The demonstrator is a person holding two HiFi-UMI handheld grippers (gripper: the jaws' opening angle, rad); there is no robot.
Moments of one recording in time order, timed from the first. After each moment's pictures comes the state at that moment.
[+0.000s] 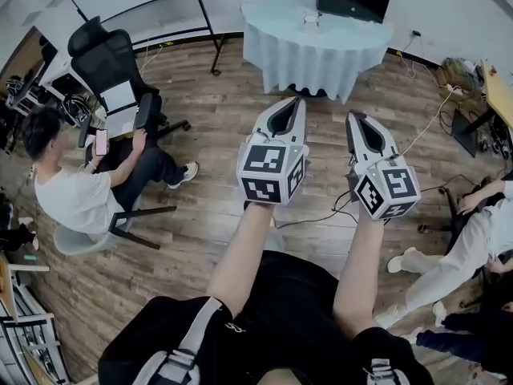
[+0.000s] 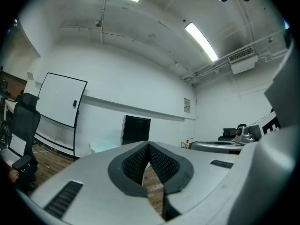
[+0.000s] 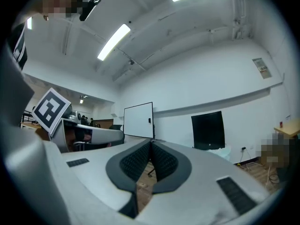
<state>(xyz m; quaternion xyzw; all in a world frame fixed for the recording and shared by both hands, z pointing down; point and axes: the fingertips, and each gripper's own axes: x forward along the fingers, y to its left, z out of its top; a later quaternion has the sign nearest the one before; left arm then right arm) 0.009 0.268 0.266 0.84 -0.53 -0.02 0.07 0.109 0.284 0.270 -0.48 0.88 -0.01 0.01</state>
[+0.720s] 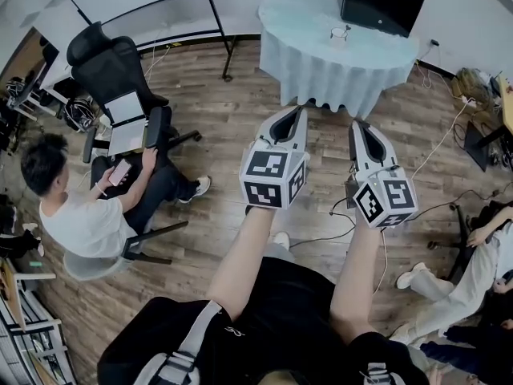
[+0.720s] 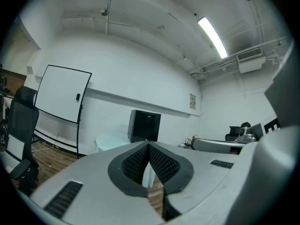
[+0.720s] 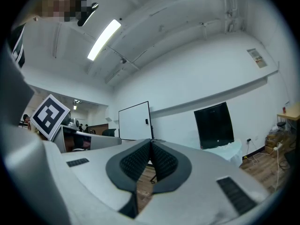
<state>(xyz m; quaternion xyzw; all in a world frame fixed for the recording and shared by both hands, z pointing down) -0.089 0.135 0.292 0.84 -0.53 0.00 0.10 0.017 0.152 0.286 -0.50 0.86 -0.05 0.04</state>
